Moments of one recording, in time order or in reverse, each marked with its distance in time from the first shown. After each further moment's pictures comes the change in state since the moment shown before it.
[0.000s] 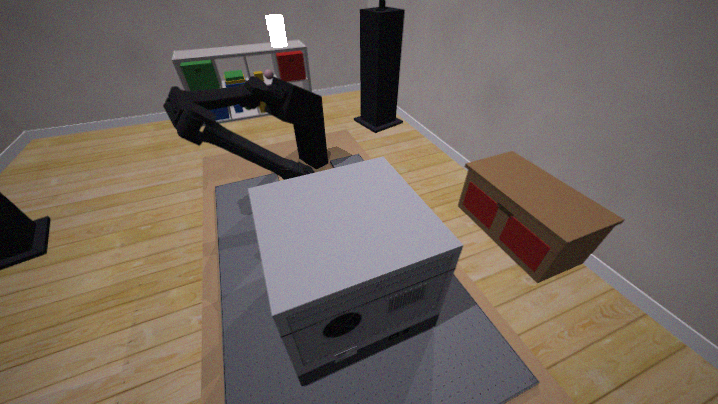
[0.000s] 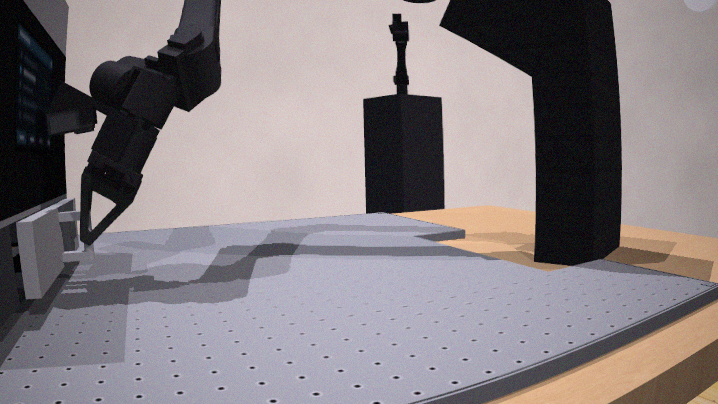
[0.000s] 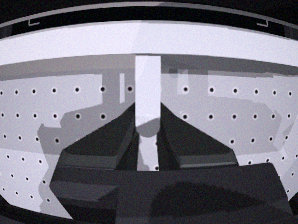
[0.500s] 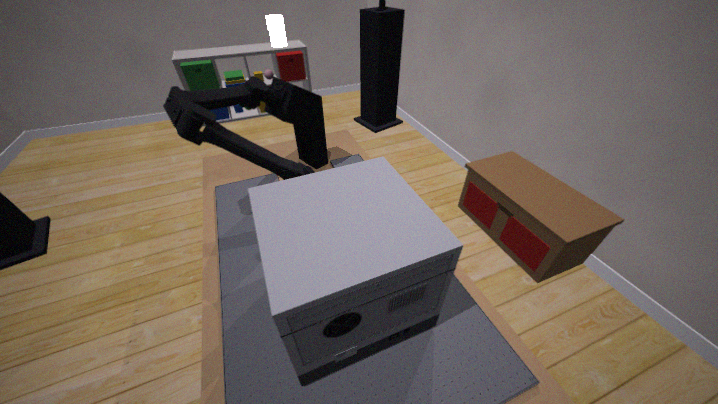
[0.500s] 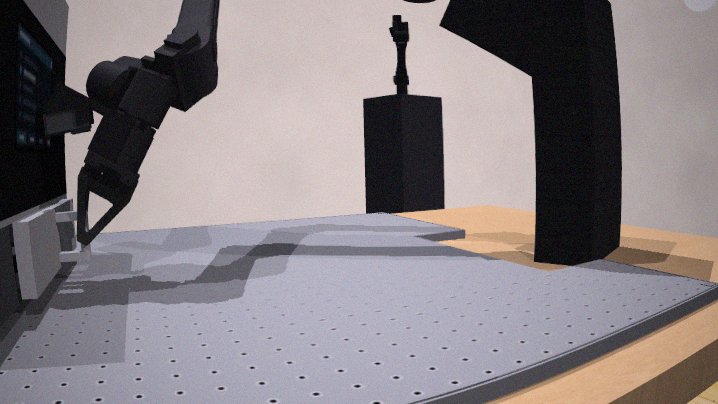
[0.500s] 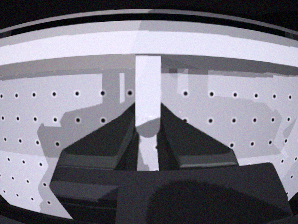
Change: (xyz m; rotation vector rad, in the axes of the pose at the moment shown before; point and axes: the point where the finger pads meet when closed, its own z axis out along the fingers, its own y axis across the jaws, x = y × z) arm -0.003 0.000 0.002 0.000 0.003 -0.001
